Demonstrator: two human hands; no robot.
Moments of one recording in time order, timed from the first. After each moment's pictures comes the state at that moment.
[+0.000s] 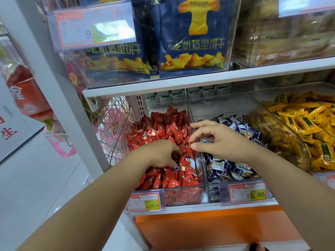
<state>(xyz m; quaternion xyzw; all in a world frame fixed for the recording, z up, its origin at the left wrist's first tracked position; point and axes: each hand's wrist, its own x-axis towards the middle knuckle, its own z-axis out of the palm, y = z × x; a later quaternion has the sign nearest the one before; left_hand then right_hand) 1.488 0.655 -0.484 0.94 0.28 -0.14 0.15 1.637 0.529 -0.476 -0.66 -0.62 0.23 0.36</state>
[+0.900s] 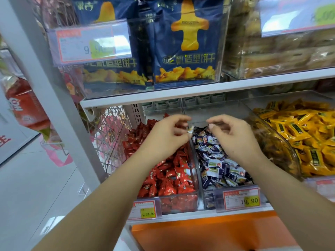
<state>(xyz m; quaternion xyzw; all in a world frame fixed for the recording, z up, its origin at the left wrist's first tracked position) 1.500 0.624 -0.446 0.86 0.24 0.25 0.37 1.645 0.517 -0.470 -0.70 -0.47 0.05 0.54</state>
